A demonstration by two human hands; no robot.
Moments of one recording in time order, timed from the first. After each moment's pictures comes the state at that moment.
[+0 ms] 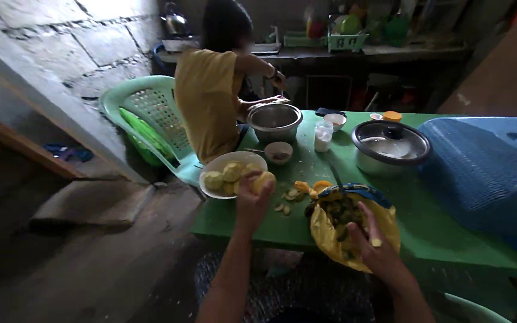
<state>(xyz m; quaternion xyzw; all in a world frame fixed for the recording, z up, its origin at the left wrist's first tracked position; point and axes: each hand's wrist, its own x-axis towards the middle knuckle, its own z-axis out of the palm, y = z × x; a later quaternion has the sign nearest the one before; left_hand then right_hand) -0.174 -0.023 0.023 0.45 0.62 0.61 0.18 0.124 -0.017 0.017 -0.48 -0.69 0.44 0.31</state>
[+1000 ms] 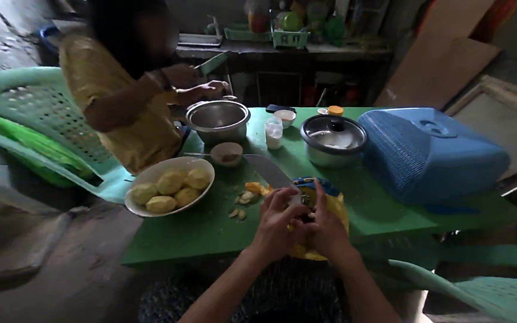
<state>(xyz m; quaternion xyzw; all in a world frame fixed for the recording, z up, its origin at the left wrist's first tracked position) -0.045 -0.012 0.005 0.77 0.42 0.48 0.04 0.117 -0.006 0.040 -0.57 -0.75 0.27 0.22</state>
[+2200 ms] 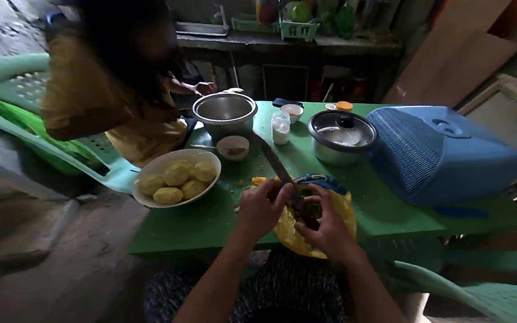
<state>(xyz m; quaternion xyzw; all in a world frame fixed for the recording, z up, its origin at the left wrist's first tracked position) -0.079 -0.007 0.039 0.67 0.56 0.49 0.11 0.112 -0.006 0.029 -0.44 -0.75 0.36 0.34</state>
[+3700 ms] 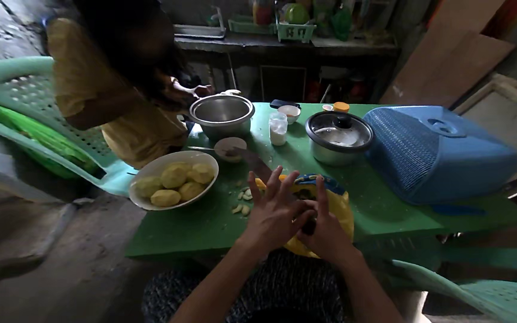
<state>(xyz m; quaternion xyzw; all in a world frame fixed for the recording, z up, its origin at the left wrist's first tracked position) -0.062 -0.007 0.024 0.81 0.49 0.31 -0.11 0.112 -0.010 0.021 -0.43 -0.80 0.28 0.33</state>
